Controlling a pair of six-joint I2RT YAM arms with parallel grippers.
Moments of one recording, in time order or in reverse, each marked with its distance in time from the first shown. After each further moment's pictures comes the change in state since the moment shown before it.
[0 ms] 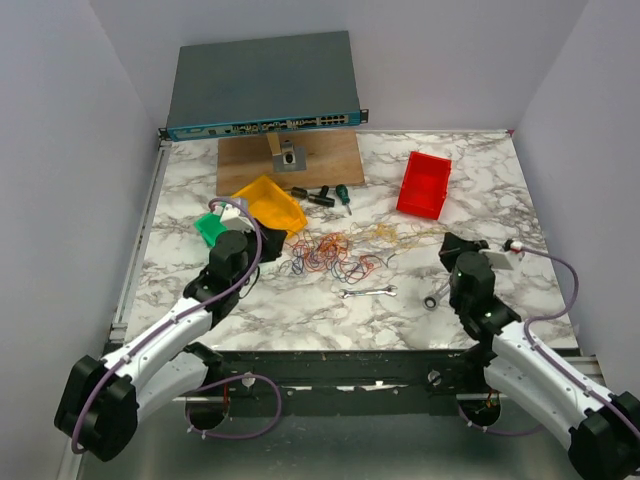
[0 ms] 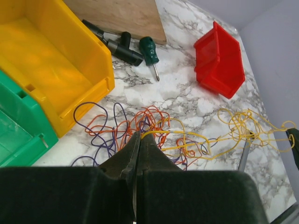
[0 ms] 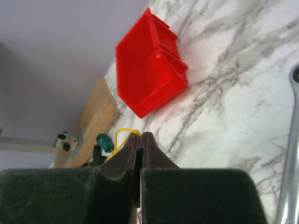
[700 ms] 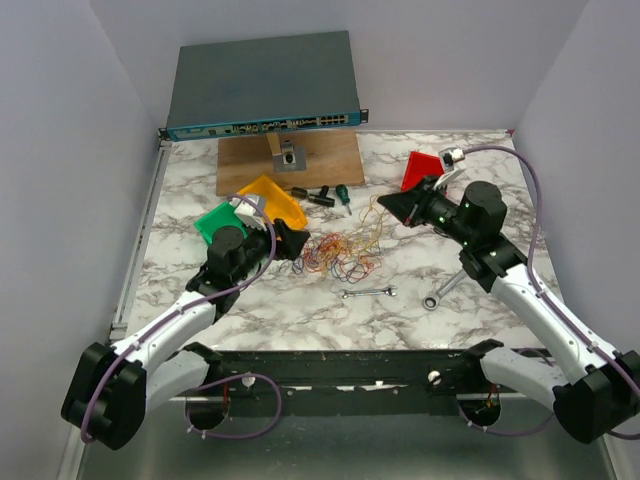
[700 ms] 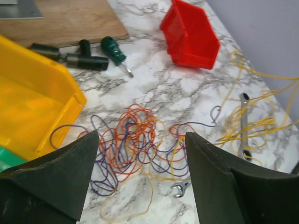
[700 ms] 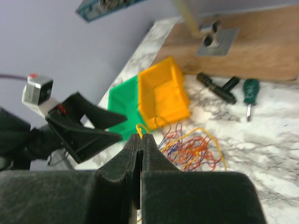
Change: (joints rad) left arm 0.037 0.051 -0.015 0.146 0.246 0.211; right arm -0.041 0.303 0.624 -0.113 -1.054 -0.486
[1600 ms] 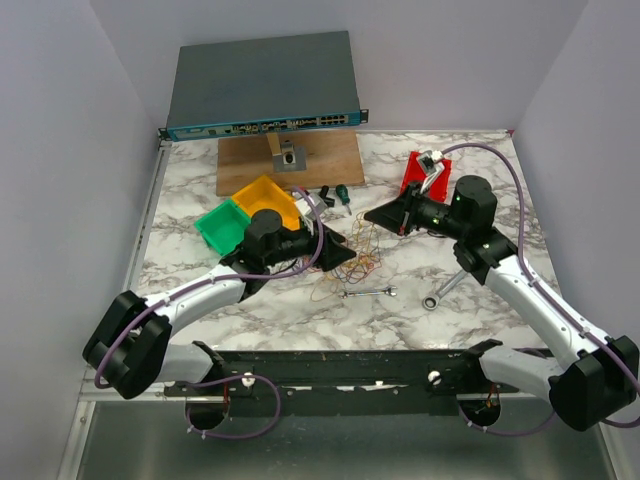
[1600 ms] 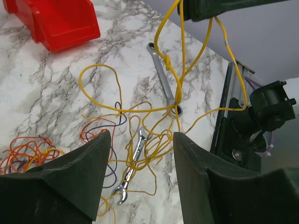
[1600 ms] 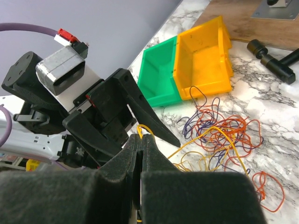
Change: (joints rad) left arm -0.189 0.283 0.207 0.103 0.429 0.113; right arm 0.000 0.093 0.024 -0.027 -0.322 0.001
